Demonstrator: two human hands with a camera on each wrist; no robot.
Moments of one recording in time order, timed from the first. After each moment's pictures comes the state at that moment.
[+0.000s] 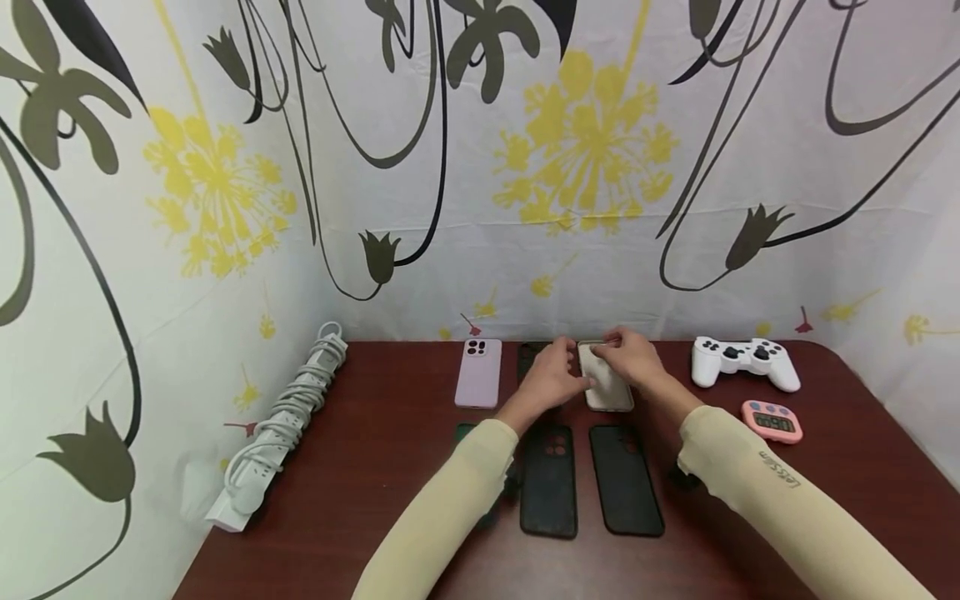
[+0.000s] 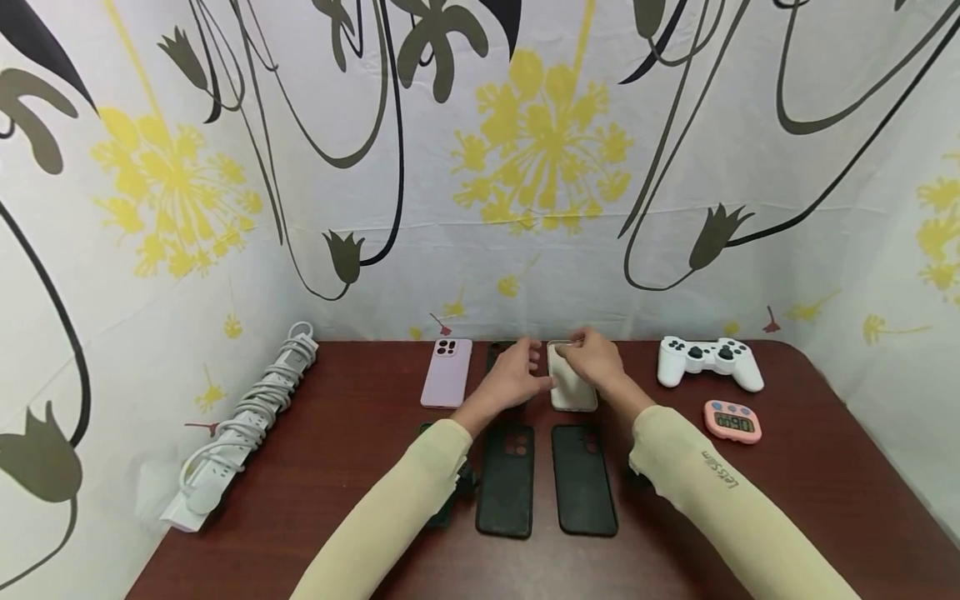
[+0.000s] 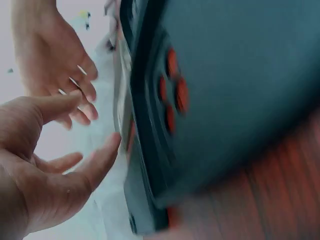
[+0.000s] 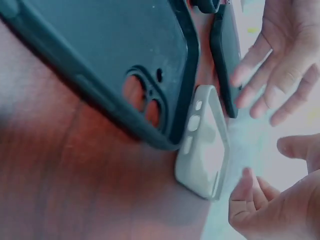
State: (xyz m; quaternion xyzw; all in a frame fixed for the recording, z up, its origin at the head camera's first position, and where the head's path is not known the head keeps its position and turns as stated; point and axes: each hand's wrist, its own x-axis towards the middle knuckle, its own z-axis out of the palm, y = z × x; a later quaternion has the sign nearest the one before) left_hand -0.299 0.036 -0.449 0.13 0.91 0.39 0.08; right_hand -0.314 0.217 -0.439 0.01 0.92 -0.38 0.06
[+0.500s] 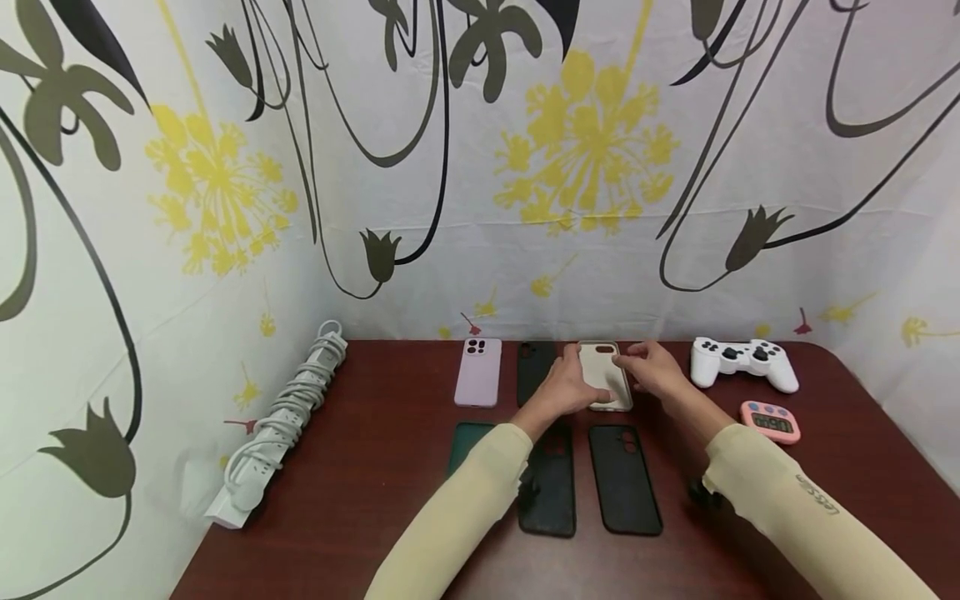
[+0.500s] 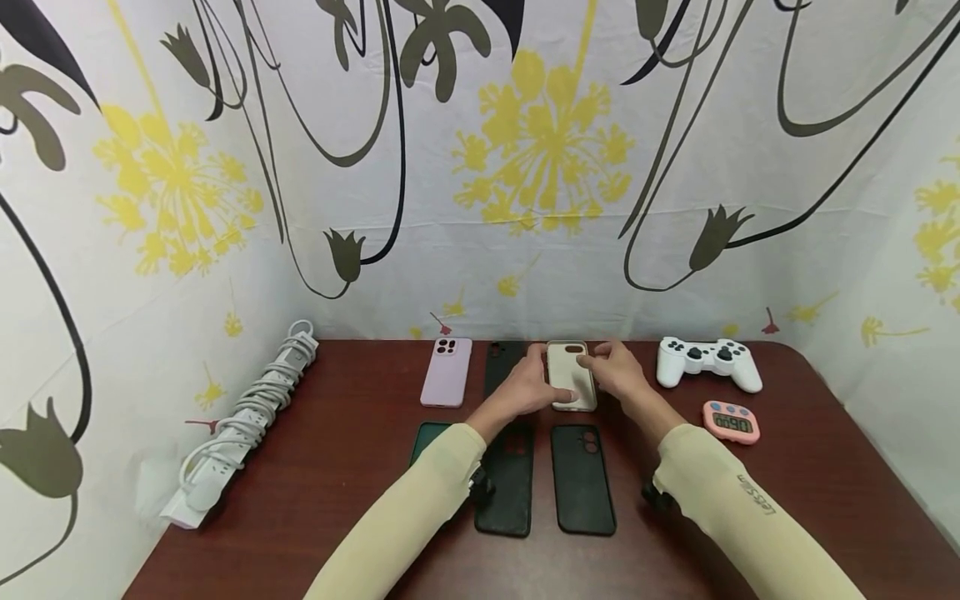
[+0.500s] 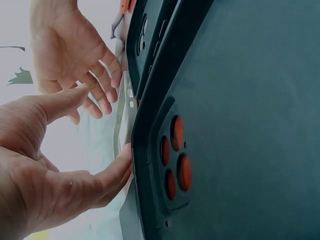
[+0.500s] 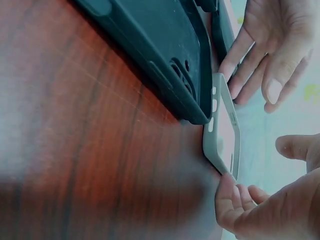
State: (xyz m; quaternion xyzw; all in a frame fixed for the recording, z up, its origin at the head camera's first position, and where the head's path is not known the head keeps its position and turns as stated) left_hand -0.285 0.062 -0.452 0.07 0.90 0.41 0.13; right_hand -0.297 0.248 -0.449 0.06 0.87 -0.48 0.10
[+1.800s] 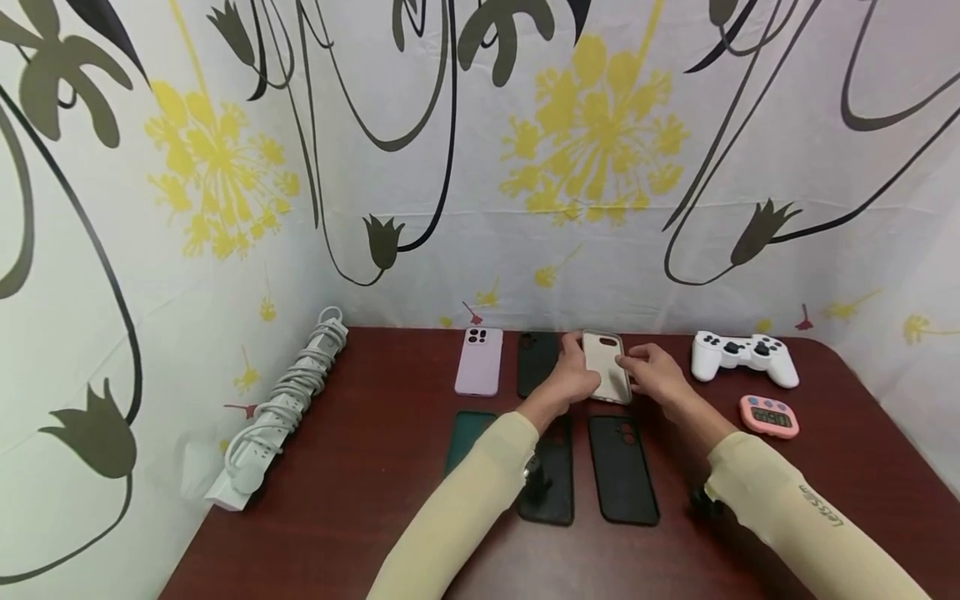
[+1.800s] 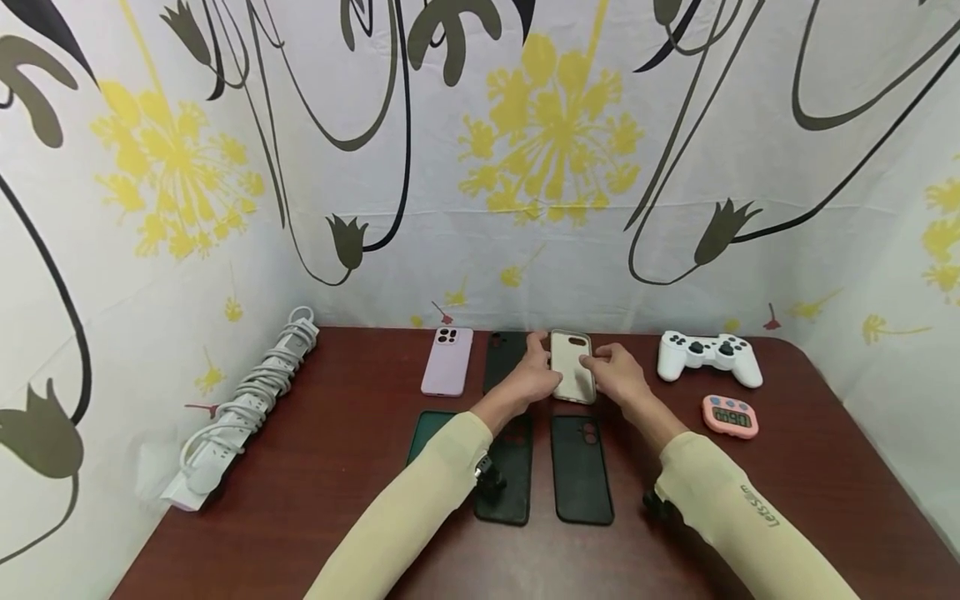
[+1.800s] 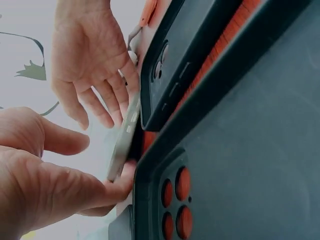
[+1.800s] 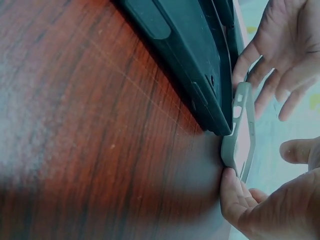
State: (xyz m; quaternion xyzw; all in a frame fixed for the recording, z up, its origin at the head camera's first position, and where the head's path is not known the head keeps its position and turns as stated) left_hand -0.289 0.064 -0.450 0.04 0.81 0.56 0.18; right_hand -0.285 0.244 -0.459 0.06 0.86 -0.49 0.10
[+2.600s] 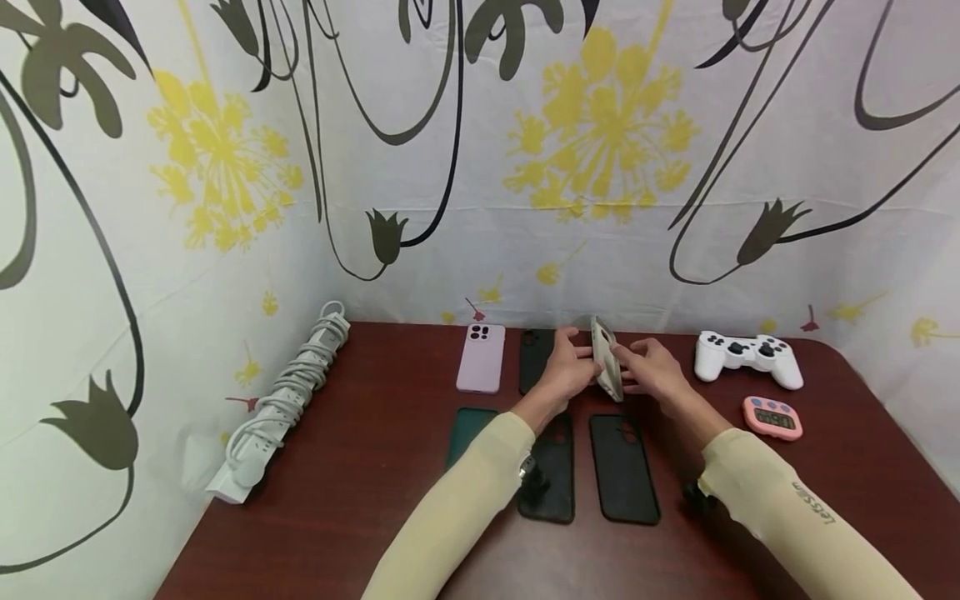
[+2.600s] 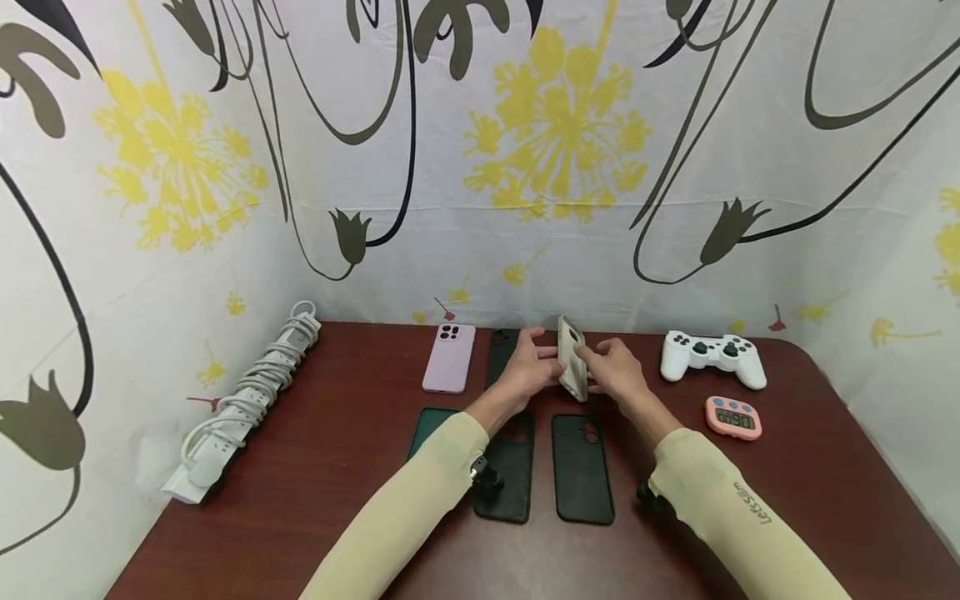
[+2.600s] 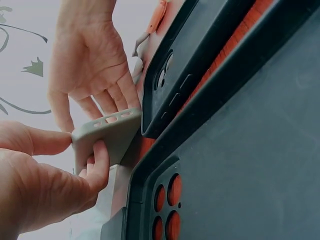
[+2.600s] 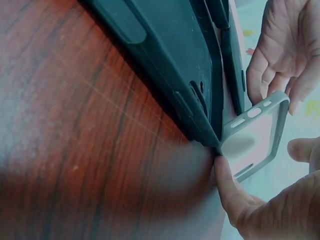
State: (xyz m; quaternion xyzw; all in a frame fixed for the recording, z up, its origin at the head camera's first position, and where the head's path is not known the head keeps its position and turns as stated) left_hand -0.286 0.063 -0.449 -0.02 0.72 0.68 0.12; right_hand -0.288 0.233 -0.453 0.08 0.85 -0.51 0.11
